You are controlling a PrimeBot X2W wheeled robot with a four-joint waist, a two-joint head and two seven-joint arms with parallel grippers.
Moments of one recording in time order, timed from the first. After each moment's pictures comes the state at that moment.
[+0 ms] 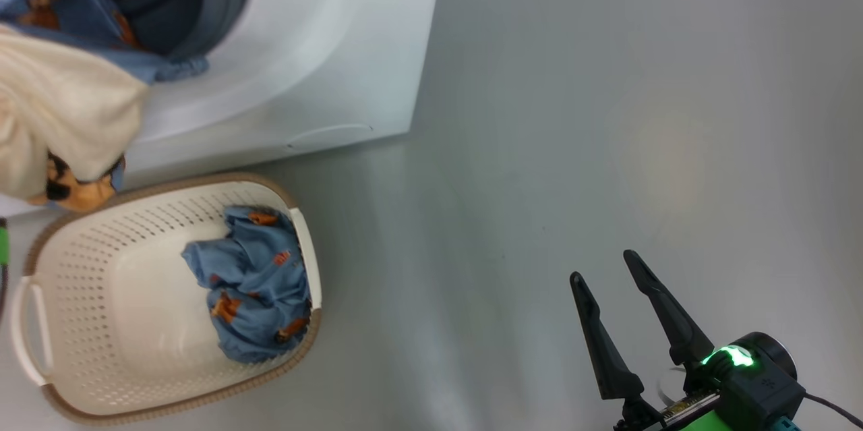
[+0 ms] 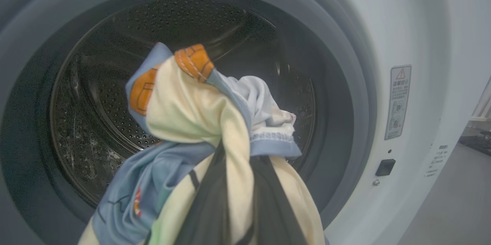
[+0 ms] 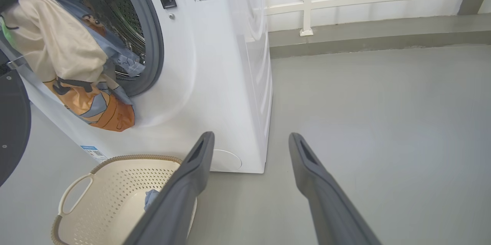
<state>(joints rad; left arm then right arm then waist) -0.41 0.48 0.04 -0.06 -0.63 -0.13 -0.26 0.07 -0.05 0.18 -0.21 0.16 0.13 -0.26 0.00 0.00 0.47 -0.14</state>
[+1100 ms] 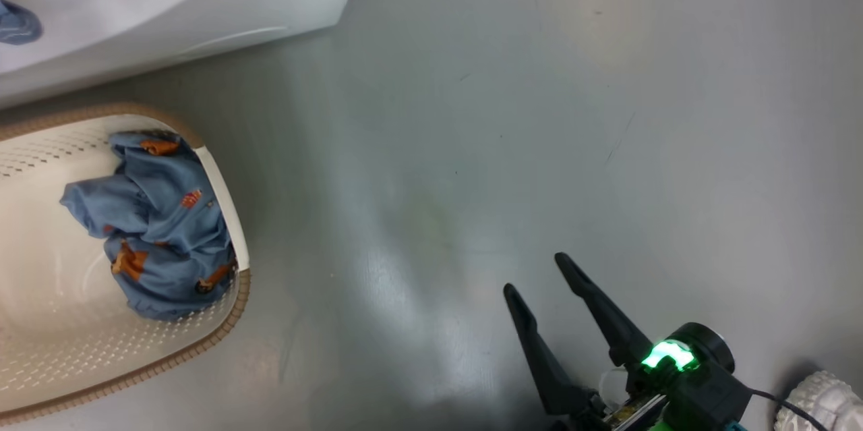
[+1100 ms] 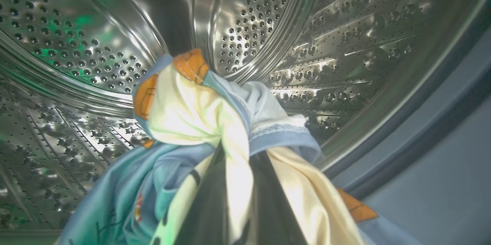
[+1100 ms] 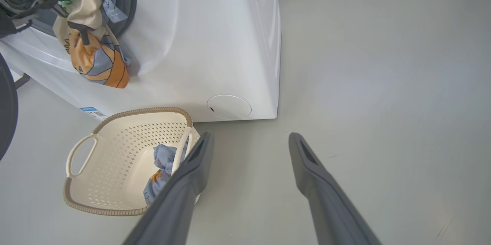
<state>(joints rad) -1.00 0.77 -0.32 0.27 -0.82 -0.13 -0.10 0.03 -0.05 0.34 -0.22 0.19 0.13 -0.26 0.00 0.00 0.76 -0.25</state>
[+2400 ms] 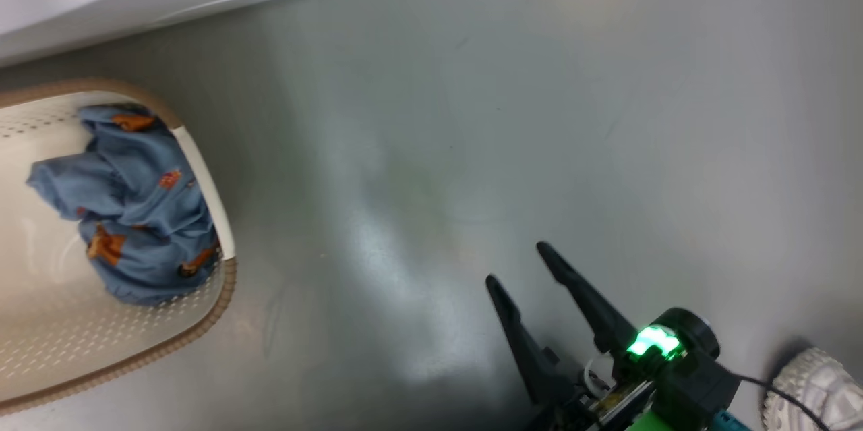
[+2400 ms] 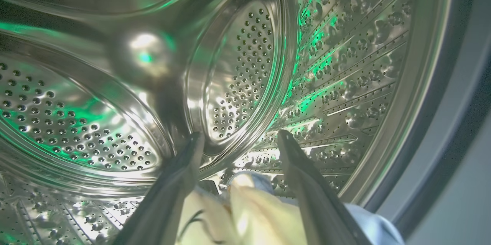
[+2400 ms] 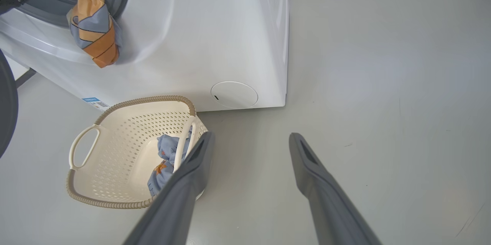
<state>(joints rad) -1.10 0.84 -0.30 0.15 -0.77 -0.13 -0.26 -0.01 -0.04 0.38 -0.22 0.20 0.13 -0.26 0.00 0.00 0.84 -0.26</state>
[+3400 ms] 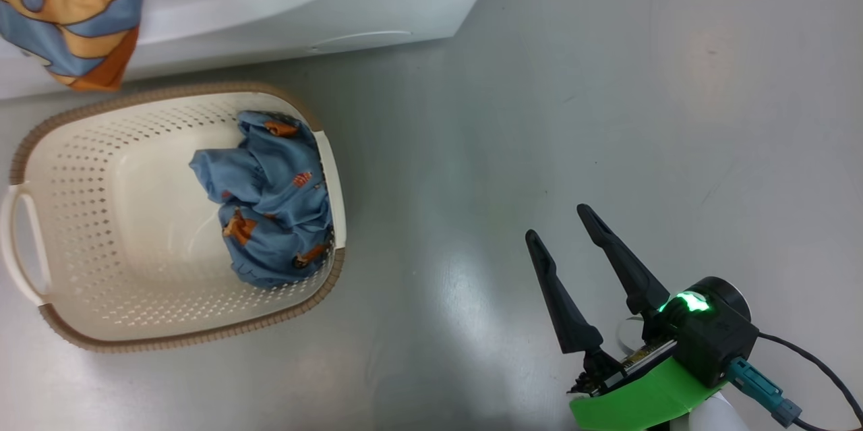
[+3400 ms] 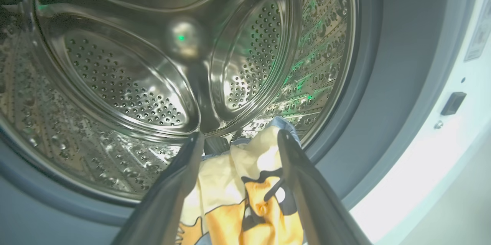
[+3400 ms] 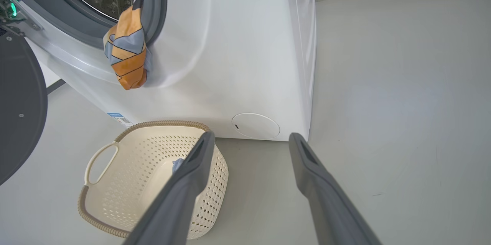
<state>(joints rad) -0.66 0.61 -0.14 -0.02 -0.69 -0.13 -0.26 -0.10 -0.05 0.27 -0.10 0.19 0.13 -0.26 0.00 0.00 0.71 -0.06</state>
